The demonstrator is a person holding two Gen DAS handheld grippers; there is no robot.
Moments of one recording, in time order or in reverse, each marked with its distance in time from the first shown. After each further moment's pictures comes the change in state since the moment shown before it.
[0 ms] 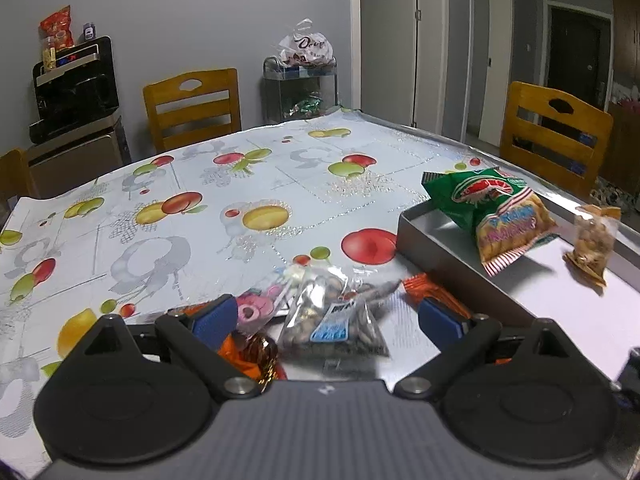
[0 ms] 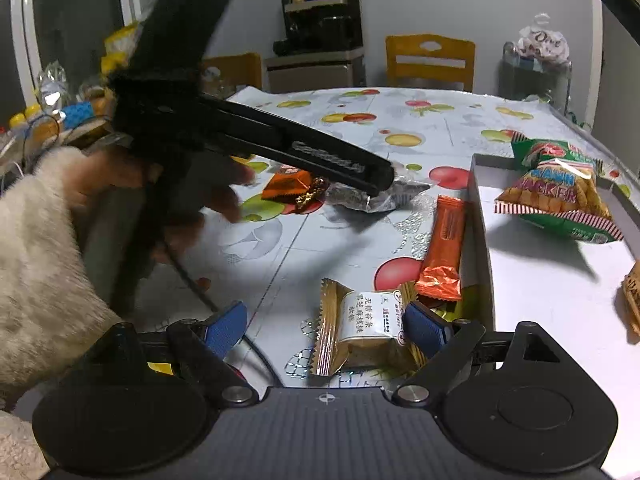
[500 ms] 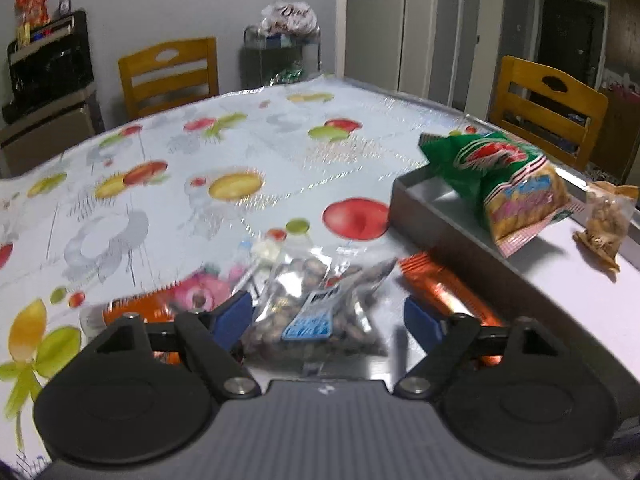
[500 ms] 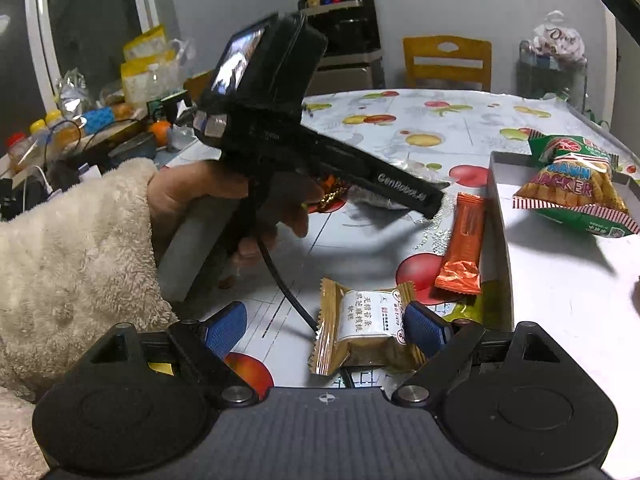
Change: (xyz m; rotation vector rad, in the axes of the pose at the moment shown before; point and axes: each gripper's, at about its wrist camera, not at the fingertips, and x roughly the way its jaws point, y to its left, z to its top) left arm 0.051 0.002 -0.005 -0.008 0.097 -0.068; right arm -0.009 0.000 -0.007 0.012 -0.012 0.055
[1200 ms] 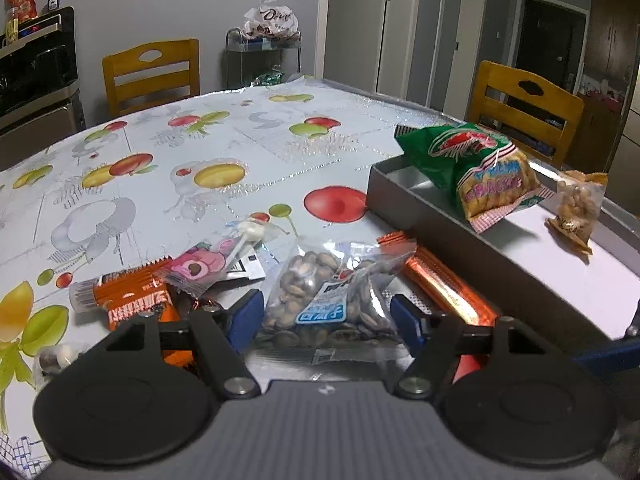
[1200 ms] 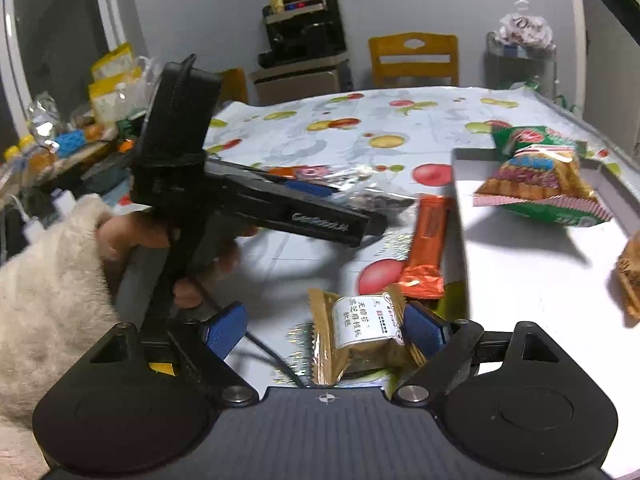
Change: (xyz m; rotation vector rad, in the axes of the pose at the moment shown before) left arm -0.013 0.003 -0.019 0.010 -0.026 -0.072; right arm 0.003 -0.014 0.006 0.056 -0.013 -0.091
